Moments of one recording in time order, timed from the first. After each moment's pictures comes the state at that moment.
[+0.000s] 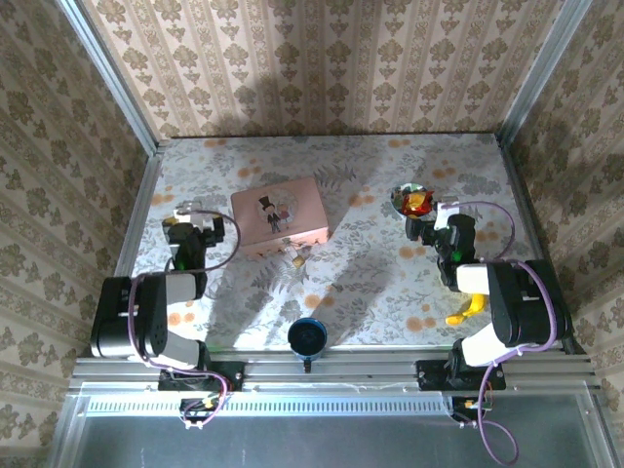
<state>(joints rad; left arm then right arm) -0.03 1.42 0.36 0.80 -0.17 0.08 -0.01 1.52 0.43 0.69 -0.02 0.03</state>
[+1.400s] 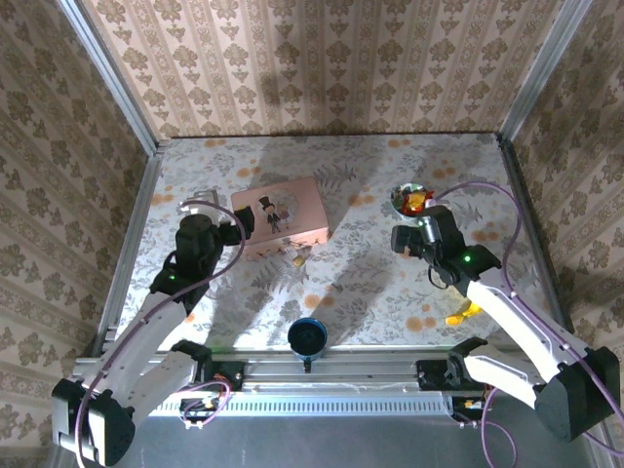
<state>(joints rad) -0.41 0.87 0.61 -0.07 -0.24 -0.32 0.41 1.03 0.80 -0.58 0.31 0.43</state>
